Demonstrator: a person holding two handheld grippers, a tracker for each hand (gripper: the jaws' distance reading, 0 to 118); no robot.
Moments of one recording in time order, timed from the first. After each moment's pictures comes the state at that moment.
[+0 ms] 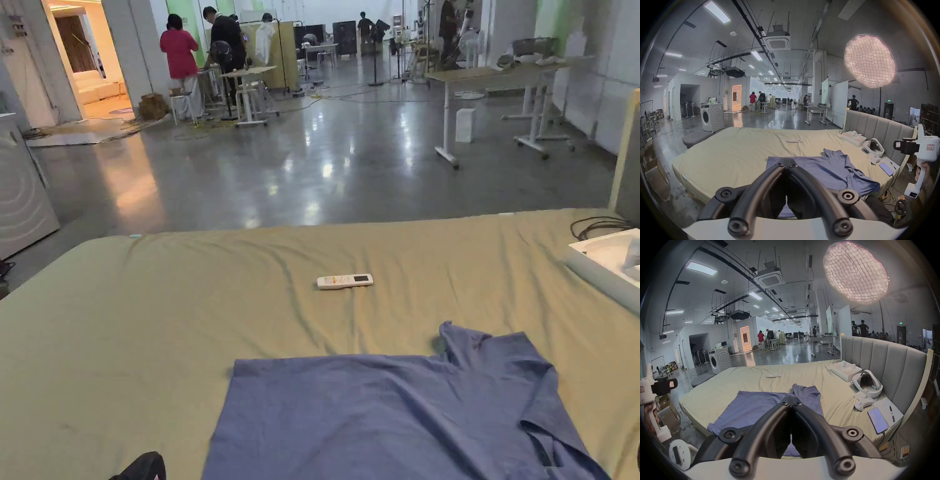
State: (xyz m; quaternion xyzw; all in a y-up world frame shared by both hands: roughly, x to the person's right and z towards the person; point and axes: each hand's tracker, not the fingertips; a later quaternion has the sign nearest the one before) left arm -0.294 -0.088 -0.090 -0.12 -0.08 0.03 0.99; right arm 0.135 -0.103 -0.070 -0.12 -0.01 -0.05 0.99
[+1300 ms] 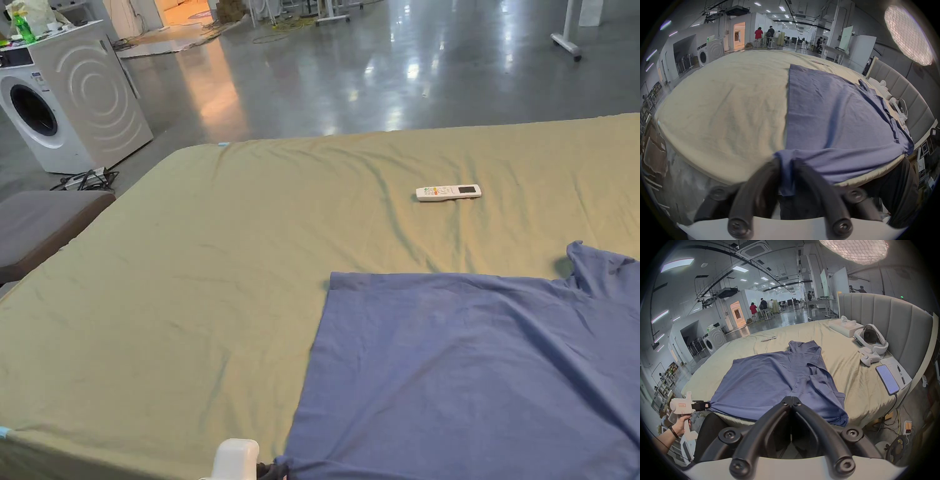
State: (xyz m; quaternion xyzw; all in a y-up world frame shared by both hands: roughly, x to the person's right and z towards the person) left arm -0.377 -0.314 -0.222 -0.42 -0.06 0.06 0.90; right arm 0.141 -0.181 -0.089 -0.29 -0.01 -0.10 0.95
